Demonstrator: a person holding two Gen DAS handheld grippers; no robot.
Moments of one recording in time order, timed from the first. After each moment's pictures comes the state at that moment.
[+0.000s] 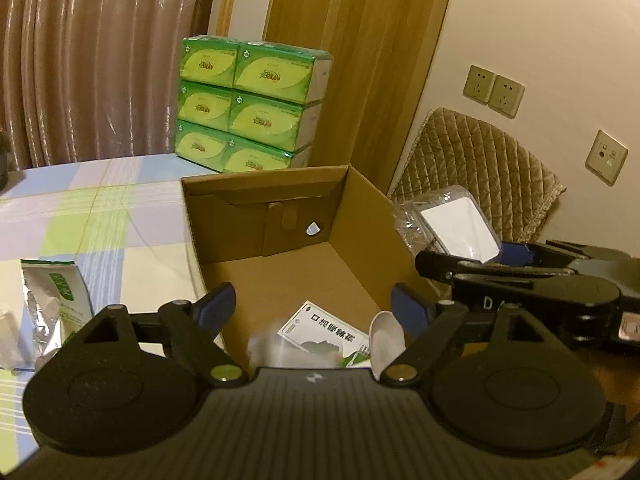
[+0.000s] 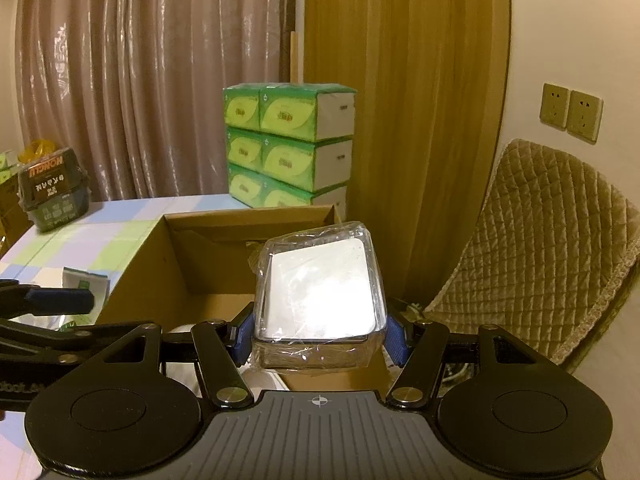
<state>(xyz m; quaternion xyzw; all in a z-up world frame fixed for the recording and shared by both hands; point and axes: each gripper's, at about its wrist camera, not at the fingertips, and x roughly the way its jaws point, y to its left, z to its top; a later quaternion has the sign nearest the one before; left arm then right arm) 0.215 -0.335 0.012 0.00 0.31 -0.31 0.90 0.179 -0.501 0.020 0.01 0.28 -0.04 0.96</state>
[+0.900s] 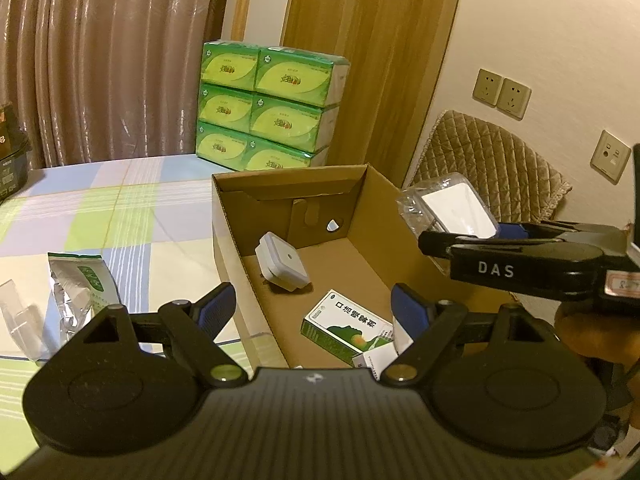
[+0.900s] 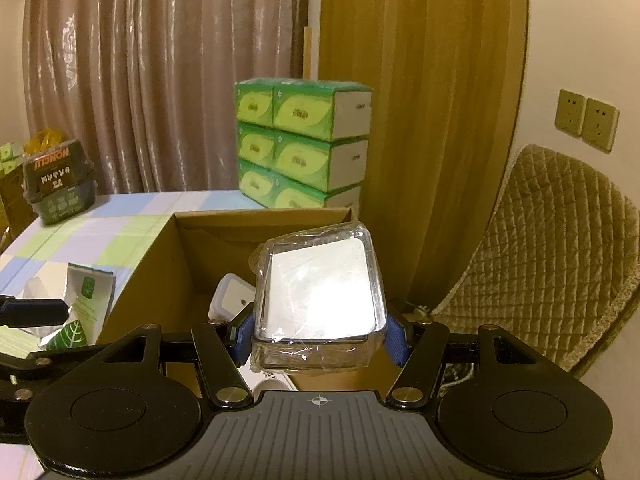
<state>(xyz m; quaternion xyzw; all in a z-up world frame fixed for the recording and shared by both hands) 0.204 -0.311 0.013 0.00 0.31 -0.30 0.90 0.196 -0.491 0.019 0.00 0.29 -0.03 0.96</state>
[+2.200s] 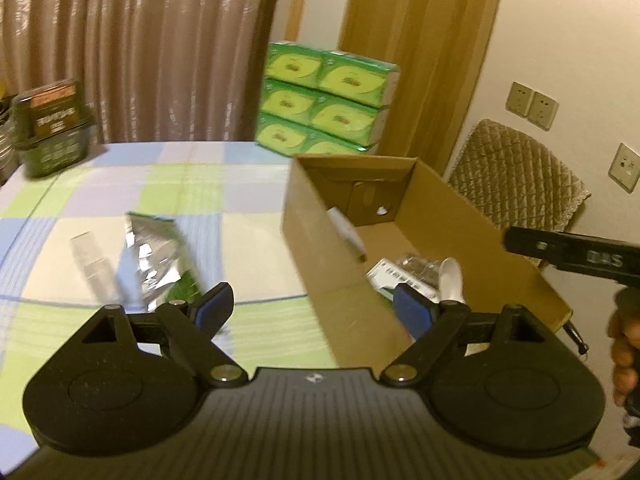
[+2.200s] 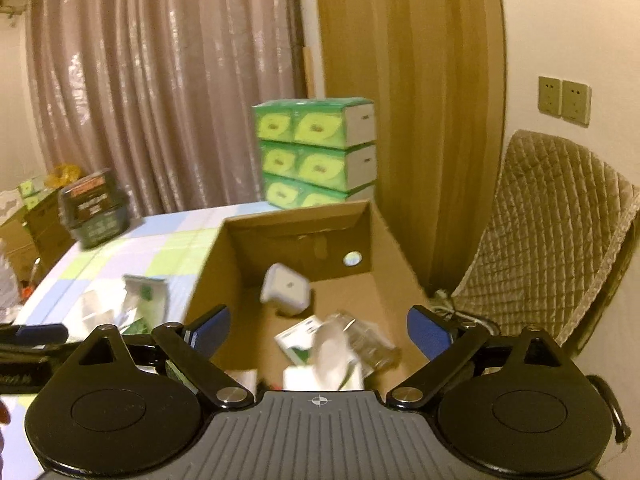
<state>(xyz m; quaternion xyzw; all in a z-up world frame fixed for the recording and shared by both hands) 0.162 -0.227 0.014 -0.02 0.32 -0.24 0.92 0.105 -0.458 0.046 0.05 0.27 -0.01 0.96</state>
